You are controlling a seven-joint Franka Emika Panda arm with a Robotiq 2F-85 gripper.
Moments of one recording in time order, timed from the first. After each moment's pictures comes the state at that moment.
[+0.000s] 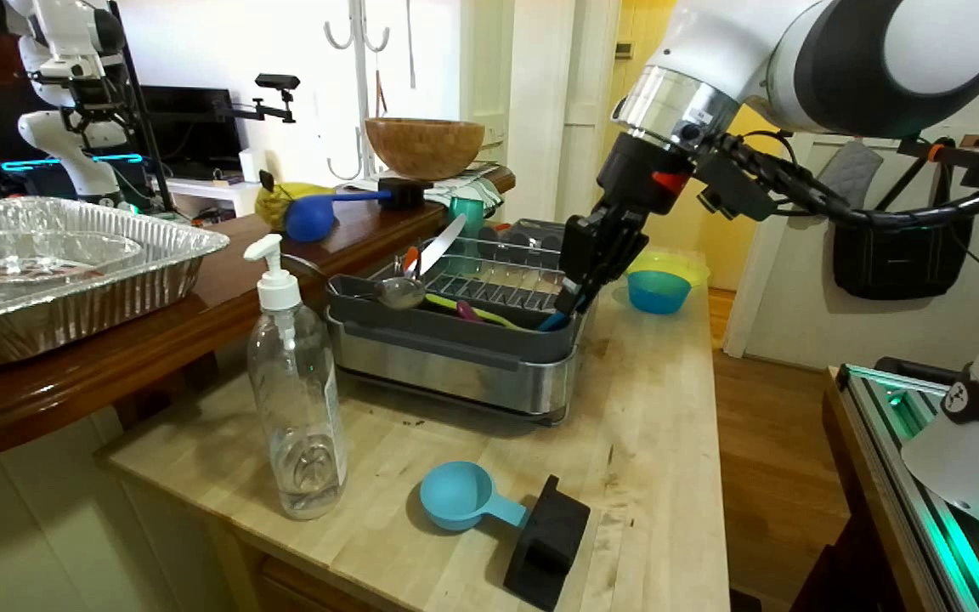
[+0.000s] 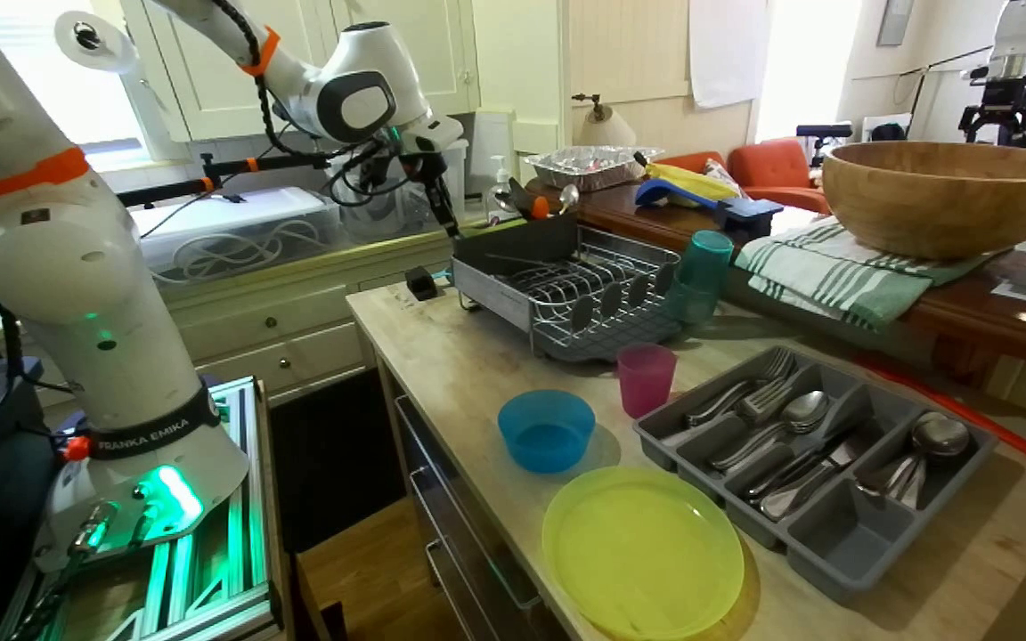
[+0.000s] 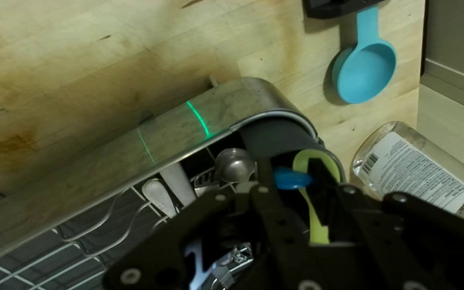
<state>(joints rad) 0.15 -0.23 0.25 -2.58 0.19 2.73 0.56</state>
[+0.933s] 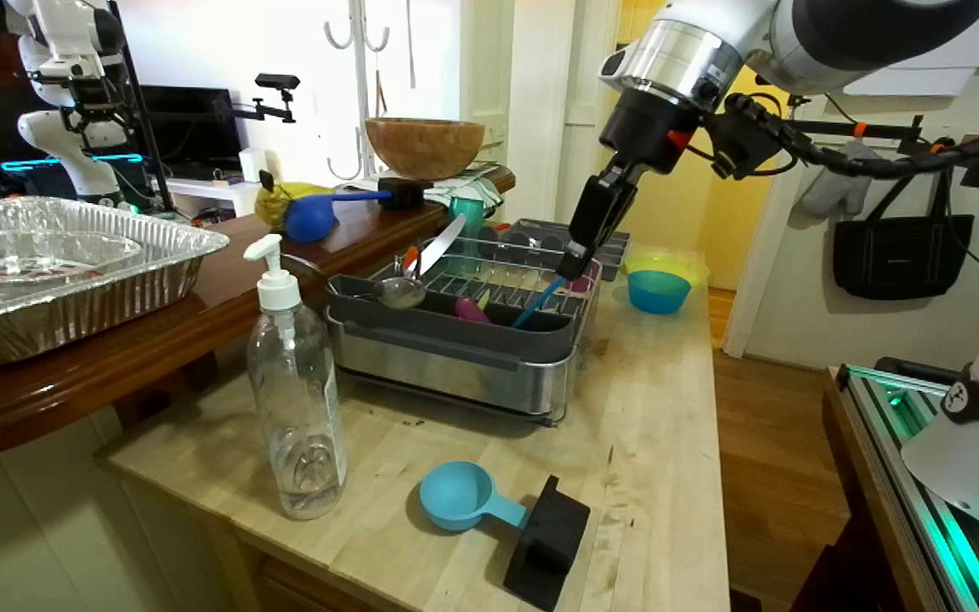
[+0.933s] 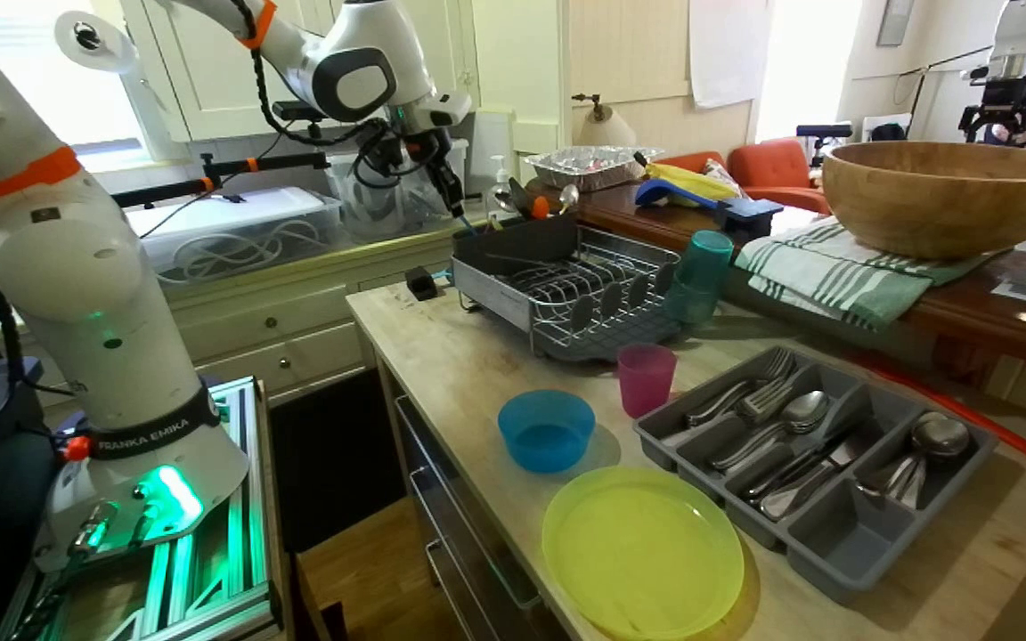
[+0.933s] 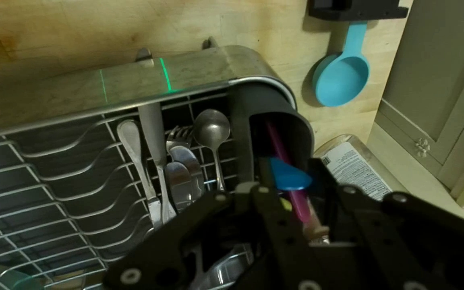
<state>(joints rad) 0.22 -0.29 0.14 -2.55 0.30 2.65 0.14</state>
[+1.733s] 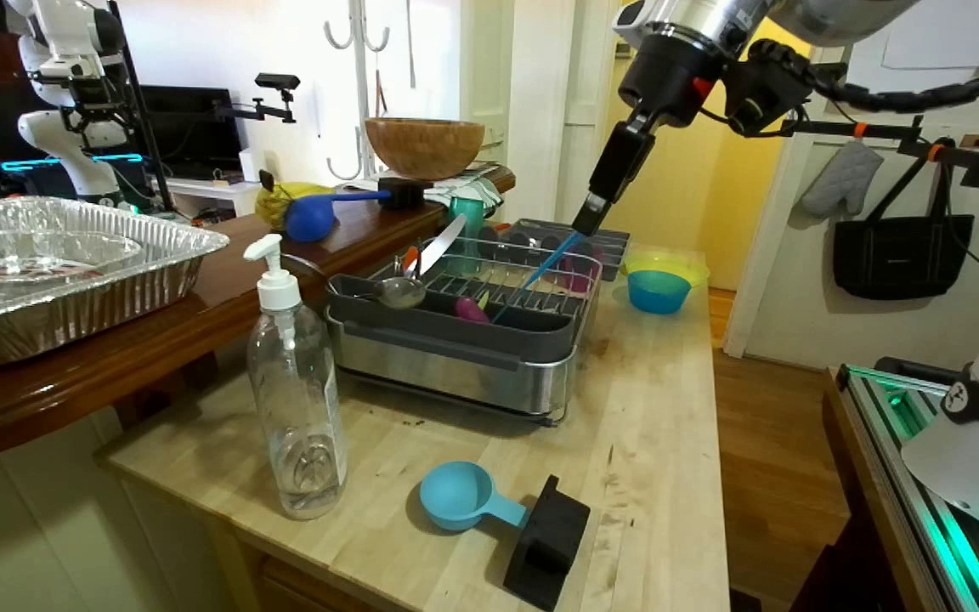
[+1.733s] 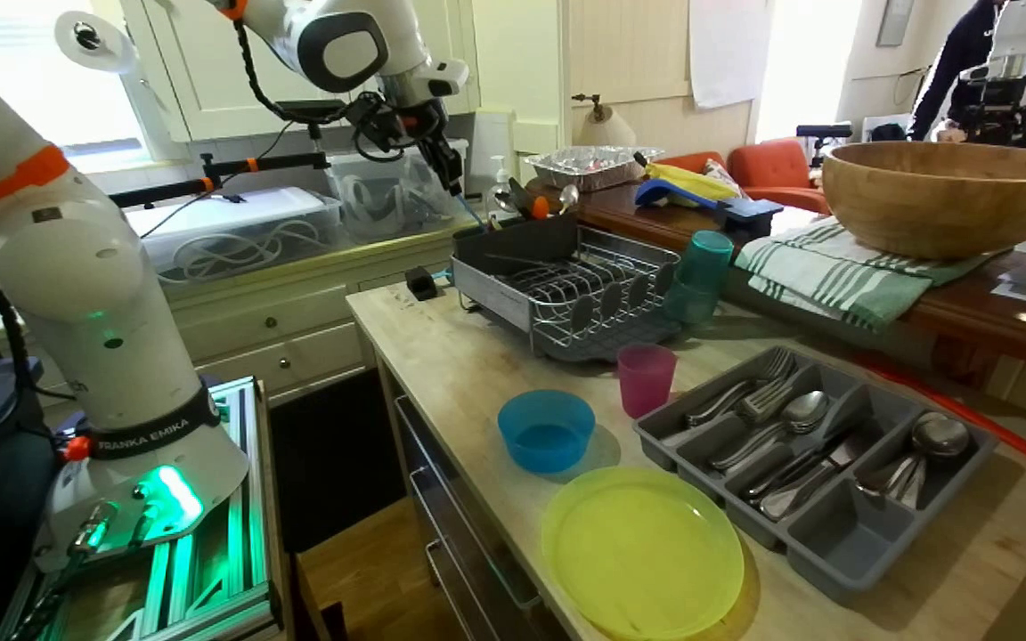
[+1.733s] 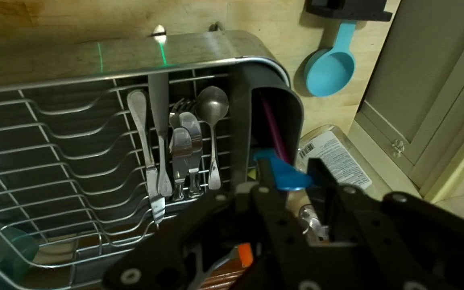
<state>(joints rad) 0.22 -0.40 0.08 -2.54 0.31 2.55 0.02</state>
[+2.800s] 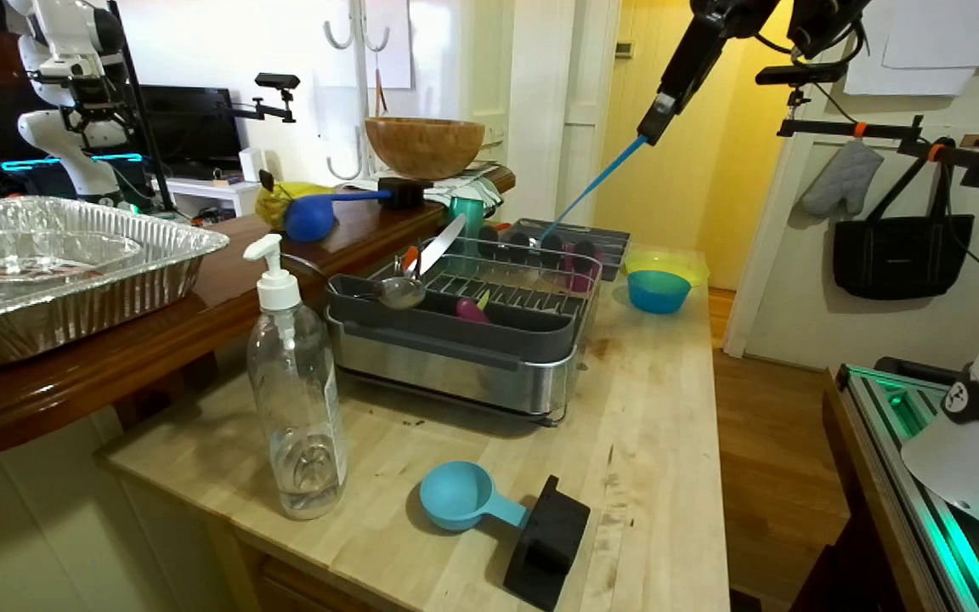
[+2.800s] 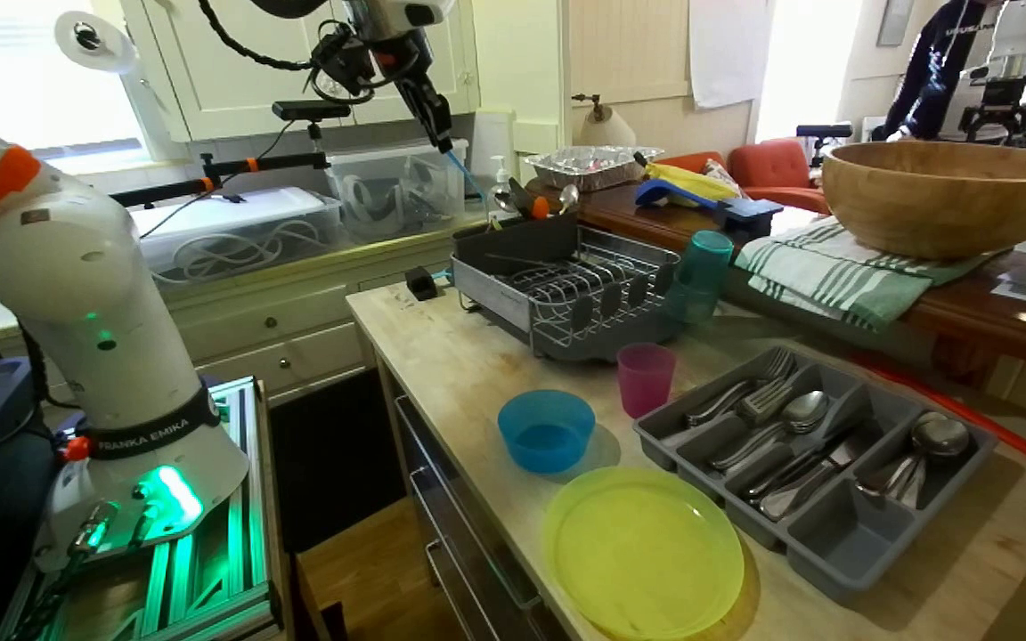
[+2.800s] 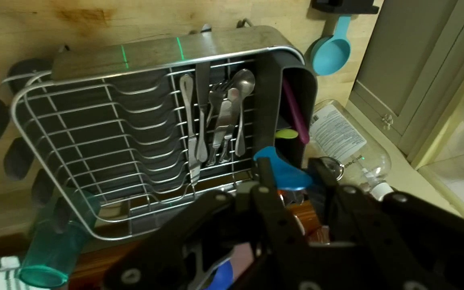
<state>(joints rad) 0.15 -0.67 -0.04 -2.55 0.29 2.30 -0.07</state>
